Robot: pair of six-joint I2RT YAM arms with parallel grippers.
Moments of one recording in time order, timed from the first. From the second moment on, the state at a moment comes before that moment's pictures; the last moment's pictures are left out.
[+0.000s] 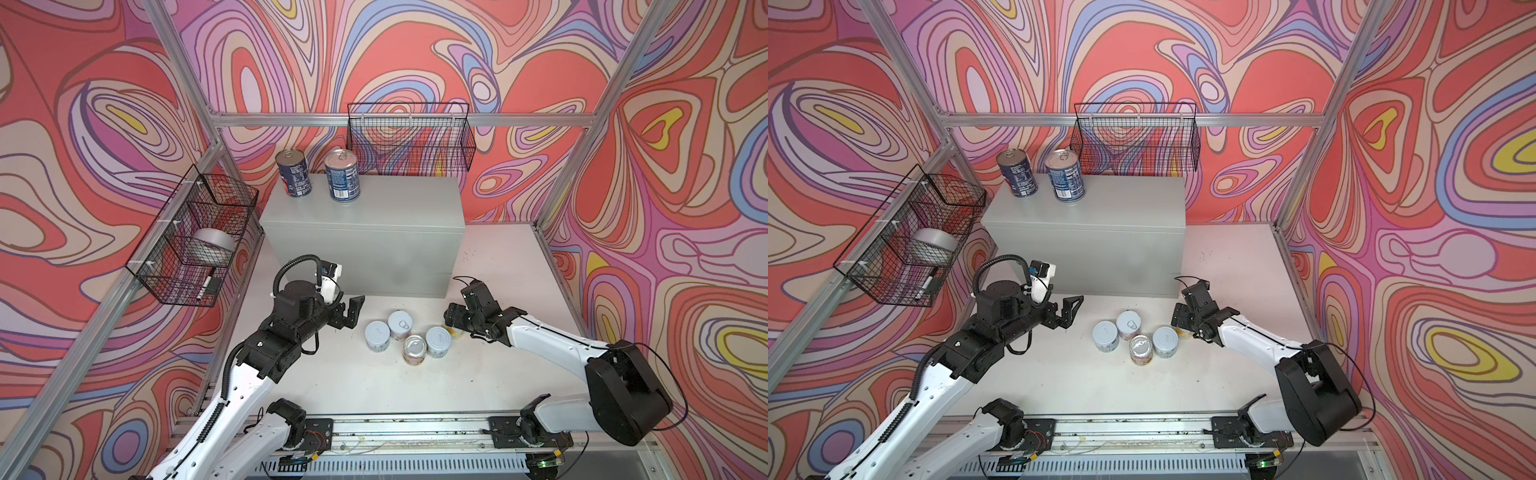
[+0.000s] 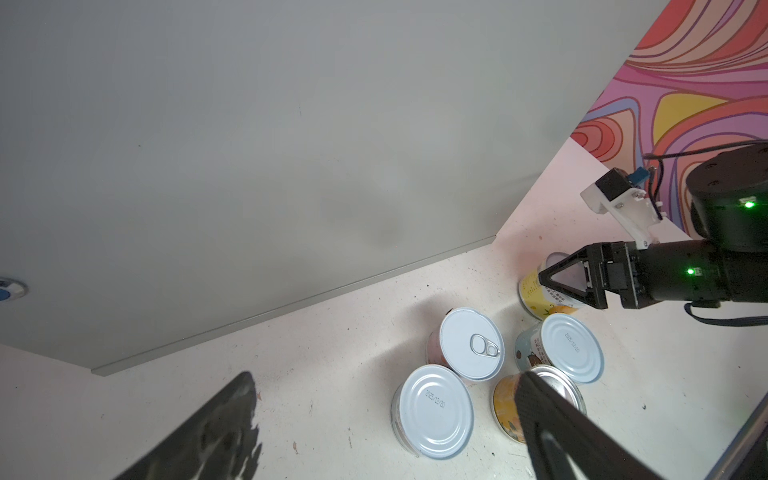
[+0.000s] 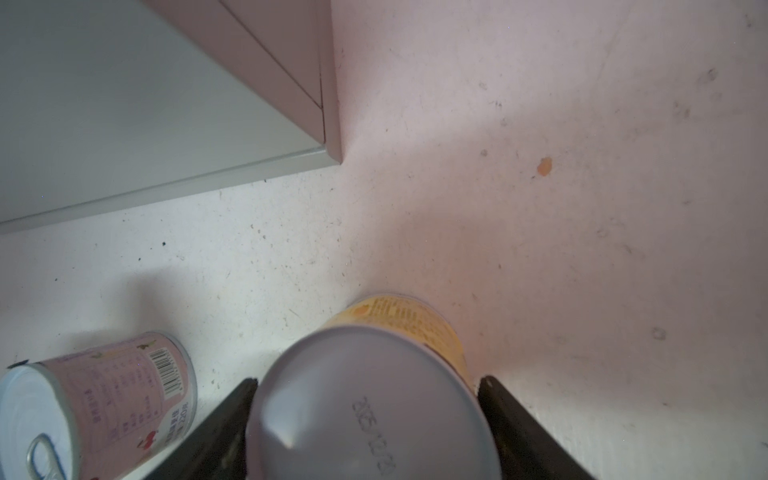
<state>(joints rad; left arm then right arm) -0.44 0.81 0.83 -0.48 0.07 -0.14 0.48 1.38 0.71 -0.30 0.07 0.70</state>
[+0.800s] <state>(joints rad) -0.44 0.83 0.84 -0.51 0.06 -0.13 0.48 1.31 0.74 -0.41 0.04 0.68</state>
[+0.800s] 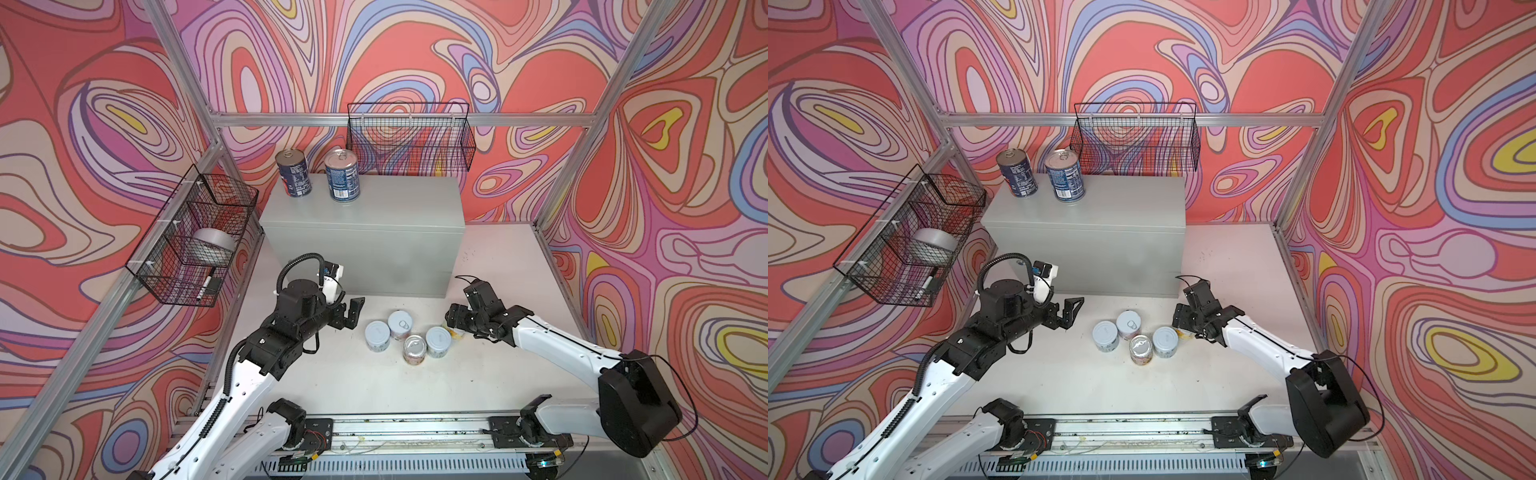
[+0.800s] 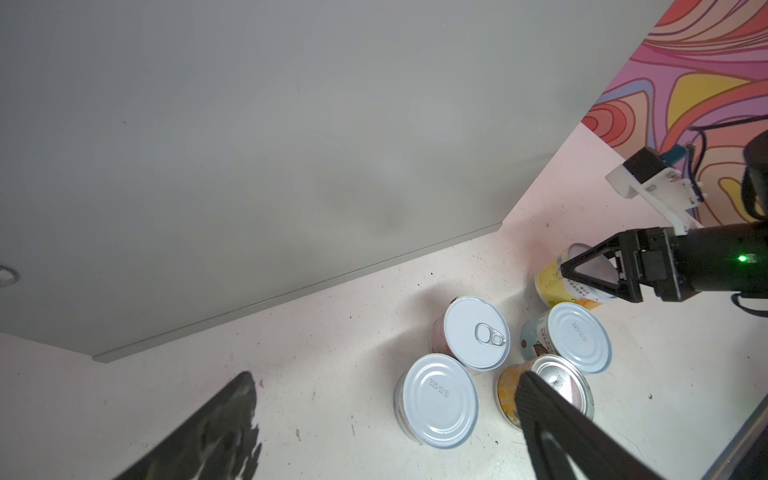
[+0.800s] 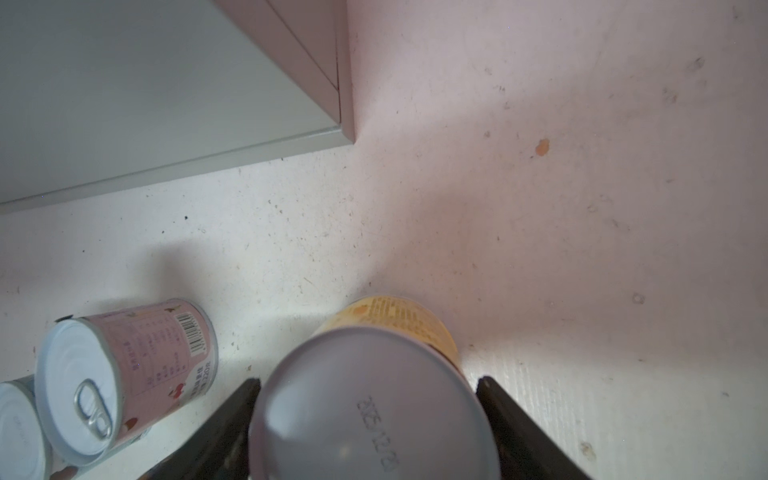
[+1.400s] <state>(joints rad) -0.44 0.82 0.84 -0.51 0.06 -0.13 0.48 1.18 0.74 -0.45 0.02 0.68</state>
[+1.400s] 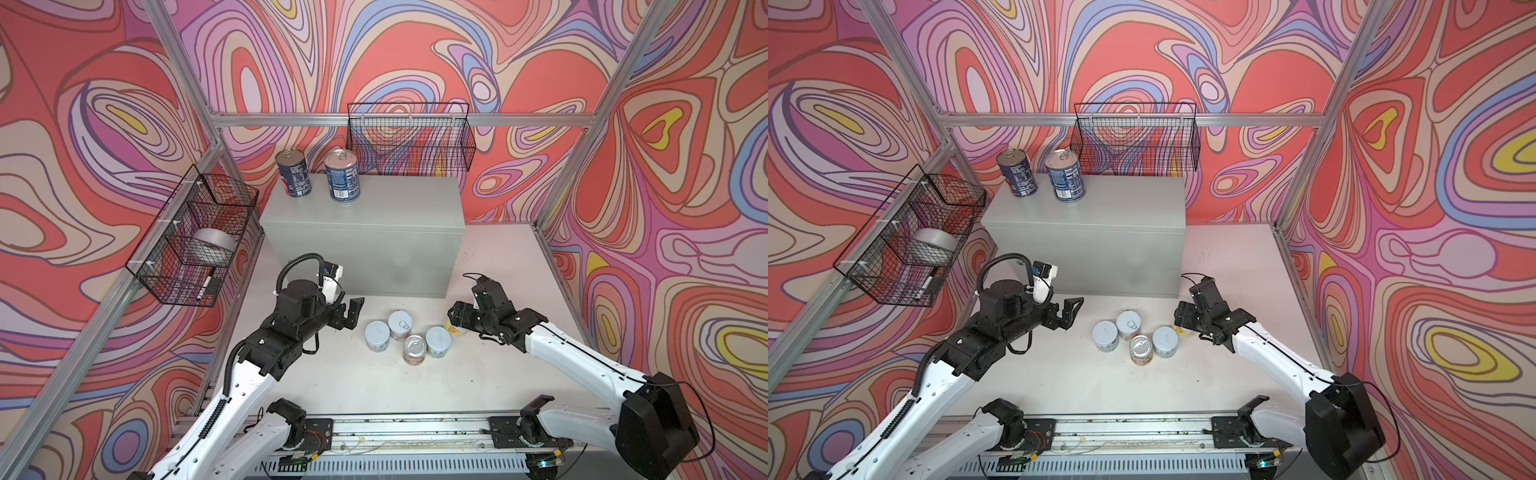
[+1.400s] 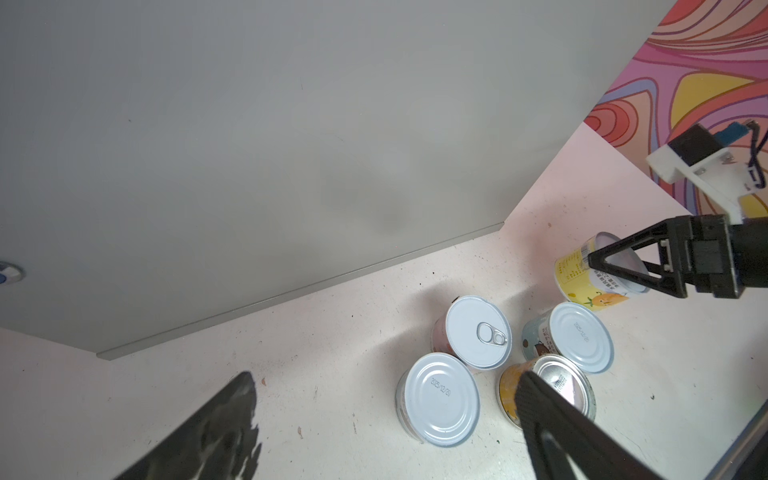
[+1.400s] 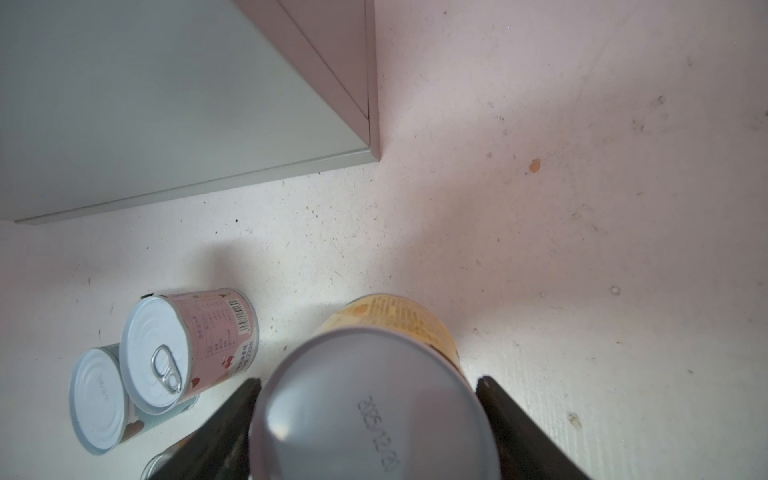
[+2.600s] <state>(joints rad) -0.56 0.89 0.85 -0.49 0.12 -0.16 0.48 1.03 0.82 -0.48 -0.08 0.62</state>
